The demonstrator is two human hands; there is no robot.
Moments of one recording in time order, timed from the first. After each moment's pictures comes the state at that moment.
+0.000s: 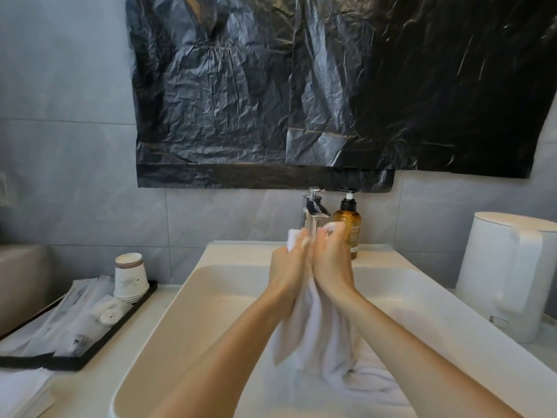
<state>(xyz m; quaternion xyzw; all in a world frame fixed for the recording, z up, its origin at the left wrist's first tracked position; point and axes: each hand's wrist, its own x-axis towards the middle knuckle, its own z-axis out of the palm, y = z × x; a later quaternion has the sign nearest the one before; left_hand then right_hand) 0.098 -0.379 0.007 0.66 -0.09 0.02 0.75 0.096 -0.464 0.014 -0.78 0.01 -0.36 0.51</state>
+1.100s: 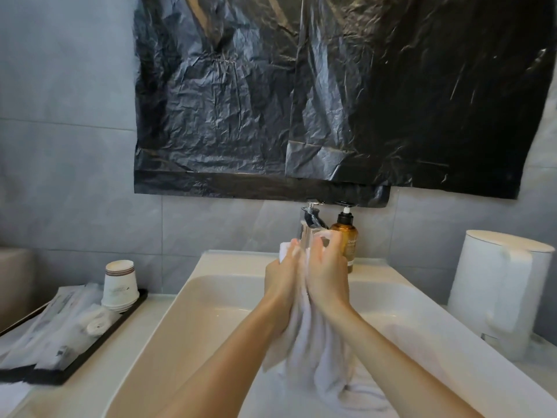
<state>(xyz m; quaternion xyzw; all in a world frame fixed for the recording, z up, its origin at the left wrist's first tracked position) 0.101 -0.376 0.009 0.61 -0.08 0.02 0.79 0.090 -0.453 0.008 -0.79 -0.03 -0.42 0.45</state>
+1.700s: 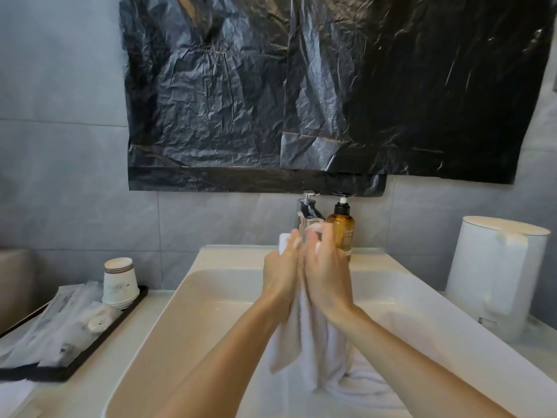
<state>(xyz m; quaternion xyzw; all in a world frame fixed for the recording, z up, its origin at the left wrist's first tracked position) 0.093 -0.379 0.010 0.63 -0.09 0.03 0.77 0.087 -0.459 -0.001 -0.81 -0.05 -0.43 0.40</state>
